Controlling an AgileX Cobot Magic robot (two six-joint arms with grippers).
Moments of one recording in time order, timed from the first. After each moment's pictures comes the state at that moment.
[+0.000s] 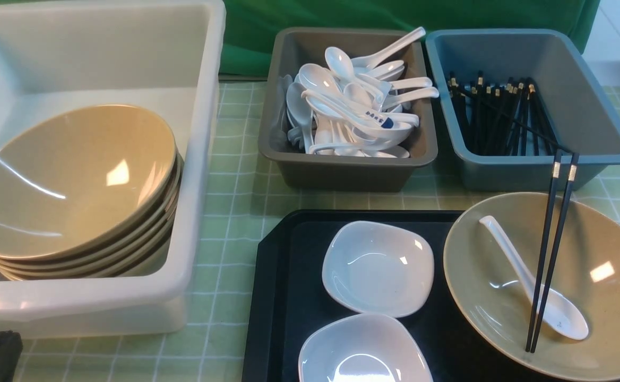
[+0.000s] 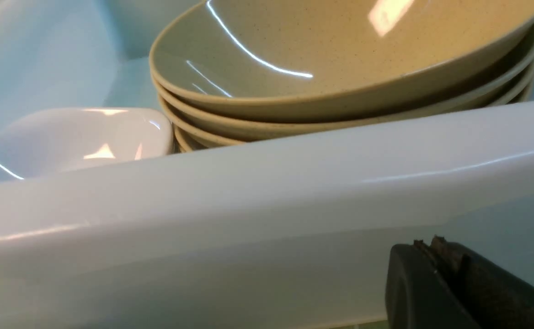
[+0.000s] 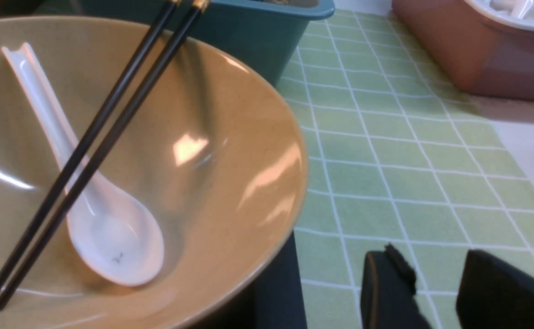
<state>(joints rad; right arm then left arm) -0.15 -0.01 0.01 -0.16 0.27 0.02 -0.03 -0.01 0.03 0.16 0.33 0.03</state>
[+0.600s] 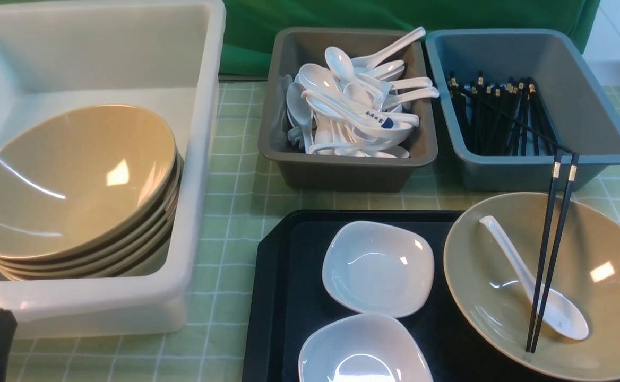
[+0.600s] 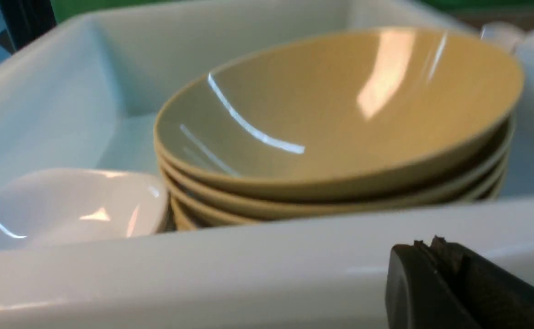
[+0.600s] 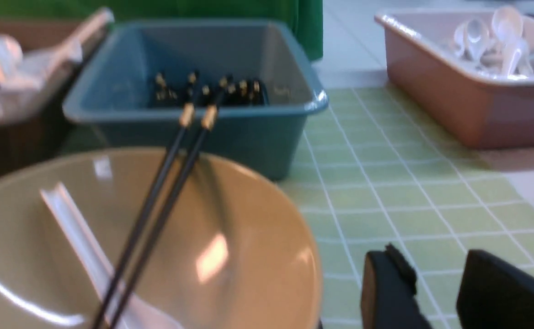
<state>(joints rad) -0.15 -0.01 0.03 -0.16 0.06 0.23 -0.03 -0.01 0.03 0.10 0.16 -0.05</state>
